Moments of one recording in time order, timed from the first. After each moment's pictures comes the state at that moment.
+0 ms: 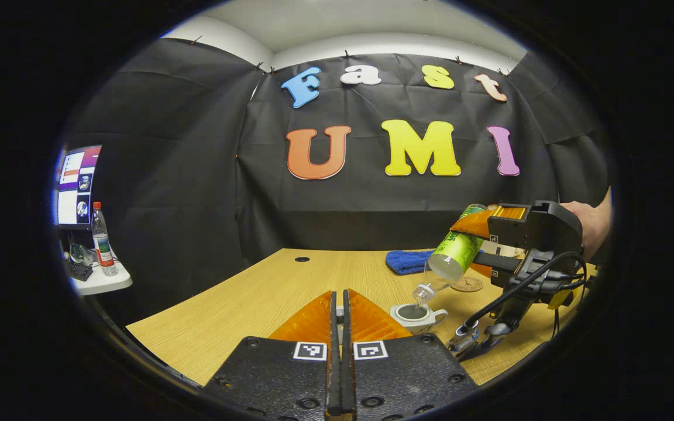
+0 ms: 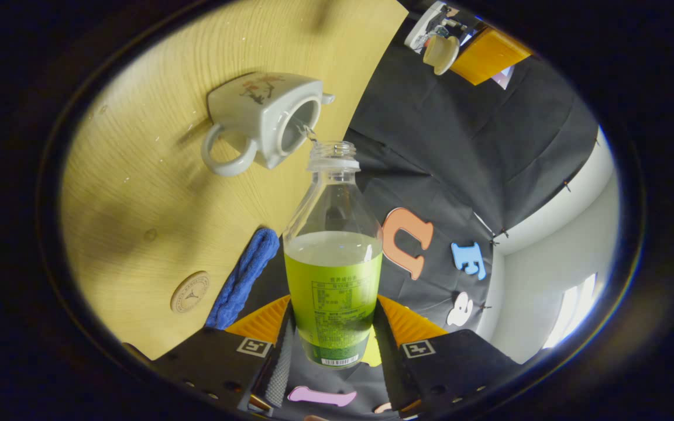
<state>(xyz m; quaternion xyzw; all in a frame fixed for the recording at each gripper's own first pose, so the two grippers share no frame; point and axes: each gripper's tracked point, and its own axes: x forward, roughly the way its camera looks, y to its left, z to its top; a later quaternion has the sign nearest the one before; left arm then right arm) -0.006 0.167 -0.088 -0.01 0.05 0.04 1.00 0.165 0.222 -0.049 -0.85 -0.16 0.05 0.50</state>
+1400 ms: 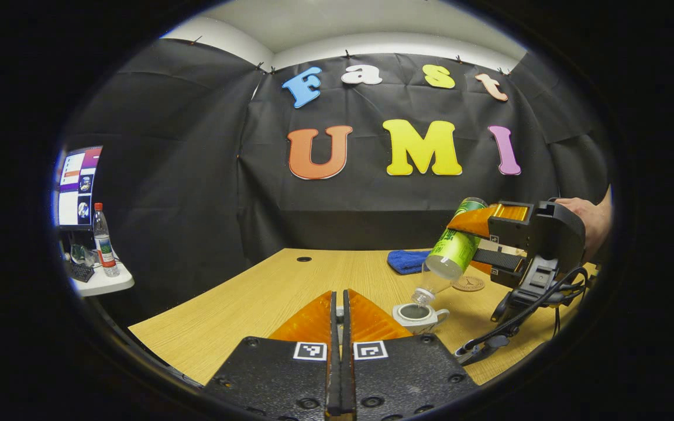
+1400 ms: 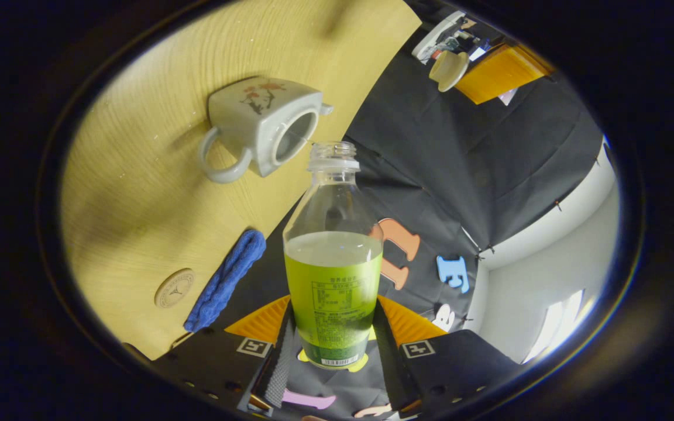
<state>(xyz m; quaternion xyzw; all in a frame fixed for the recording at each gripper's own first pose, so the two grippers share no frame) -0.006 0.171 -0.087 -0.01 0.05 0.04 1.00 0.161 0.234 -0.043 -0.85 -0.19 0.04 0.48</state>
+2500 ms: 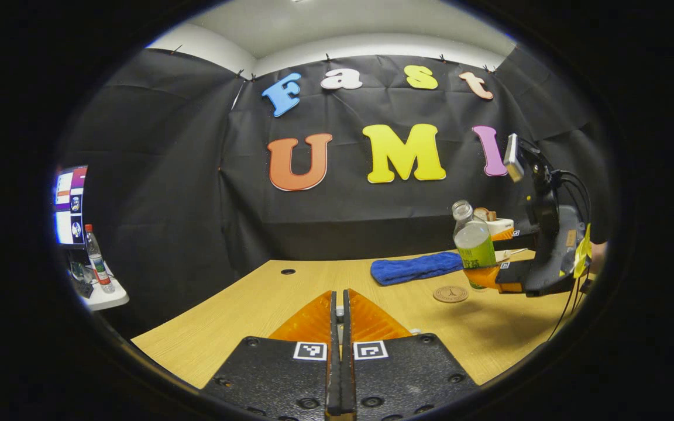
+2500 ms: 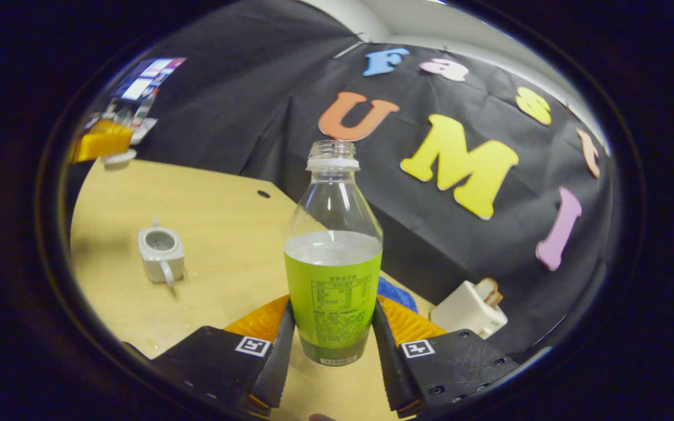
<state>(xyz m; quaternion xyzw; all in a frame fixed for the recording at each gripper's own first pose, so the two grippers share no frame) 0.009 0.124 -0.050 0.01 0.04 0.01 1.00 0.179 0.112 -0.068 -0.20 0.12 0.16 0.96</state>
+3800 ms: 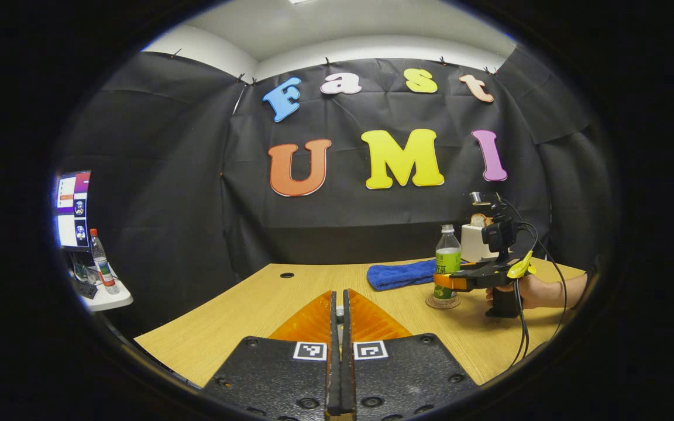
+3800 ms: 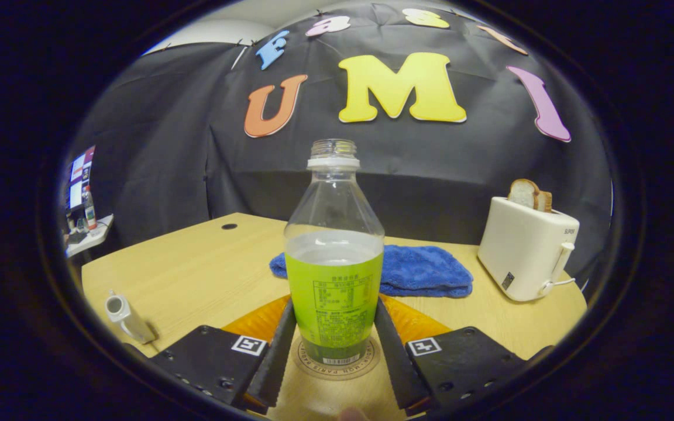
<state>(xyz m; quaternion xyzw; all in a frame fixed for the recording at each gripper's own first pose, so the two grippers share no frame) -0.002 0.115 -0.037 0.01 0.04 0.02 1.00 0.273 0.105 -0.125 -0.03 0.17 0.14 0.97</state>
